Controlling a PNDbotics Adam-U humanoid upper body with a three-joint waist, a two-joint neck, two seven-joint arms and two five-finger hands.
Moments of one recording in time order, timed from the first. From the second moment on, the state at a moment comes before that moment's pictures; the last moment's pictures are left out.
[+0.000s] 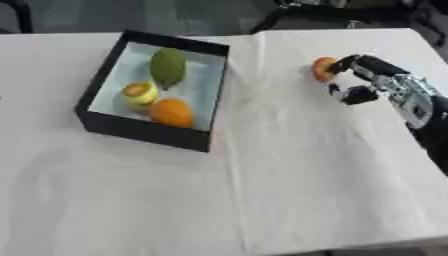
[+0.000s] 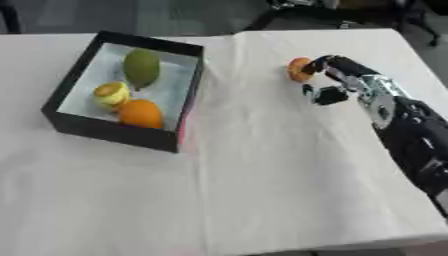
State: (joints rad) left arm -0.36 0.04 -0.11 -1.89 -0.13 -0.04 0.17; right arm -0.48 -0.75 0.00 -0.96 0.66 -0.29 0.10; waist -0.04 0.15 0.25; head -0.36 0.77
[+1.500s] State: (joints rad) left arm -0.37 0.04 -0.11 -1.89 -0.12 -0.03 0.16; right arm -0.58 -0.71 0.03 -0.89 0.72 -0.26 0.01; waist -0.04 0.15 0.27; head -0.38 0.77
